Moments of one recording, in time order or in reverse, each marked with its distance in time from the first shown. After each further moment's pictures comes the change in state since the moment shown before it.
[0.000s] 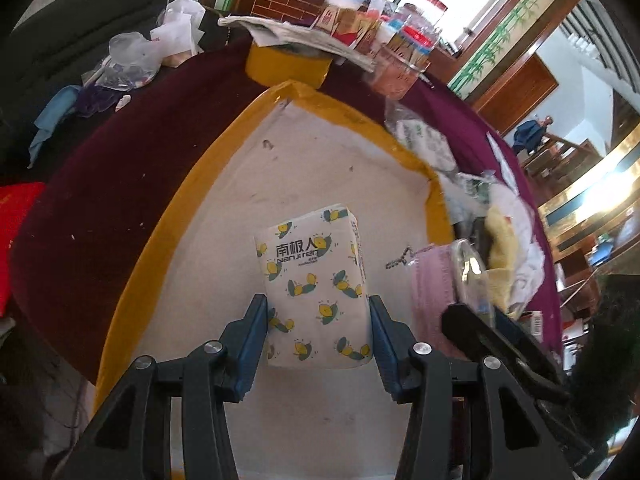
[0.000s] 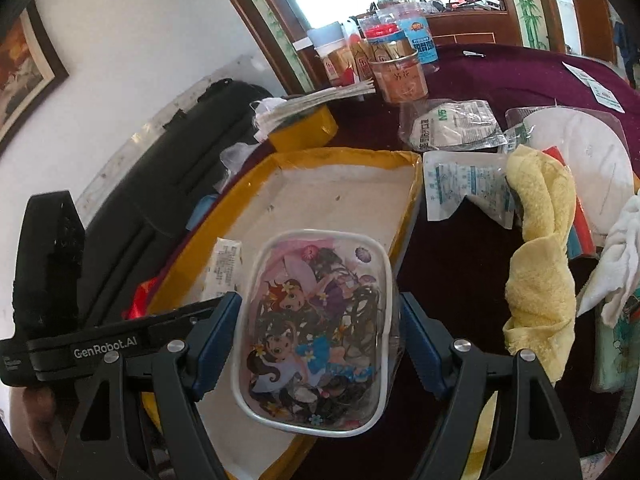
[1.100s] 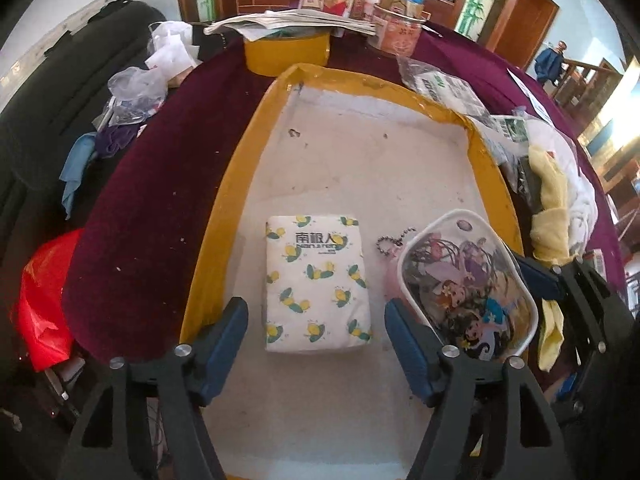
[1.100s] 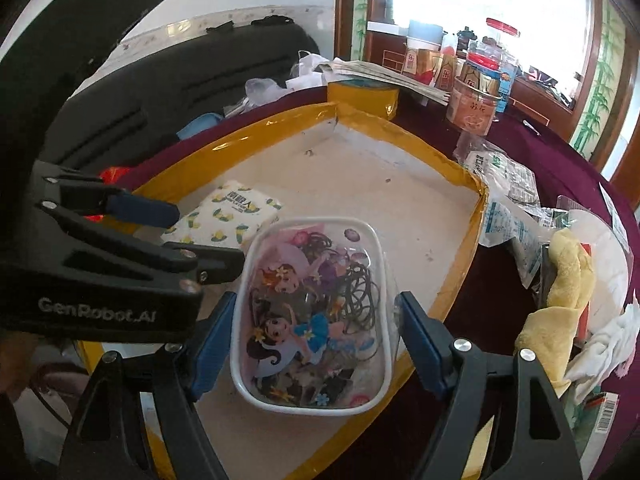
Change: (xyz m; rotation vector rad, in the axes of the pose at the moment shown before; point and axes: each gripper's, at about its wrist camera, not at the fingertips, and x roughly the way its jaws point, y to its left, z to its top) left arm 0.002 -0.007 -0.002 0.214 0.072 0.213; right arm 0.028 0.056 -0.030 -0.465 0.106 -0.150
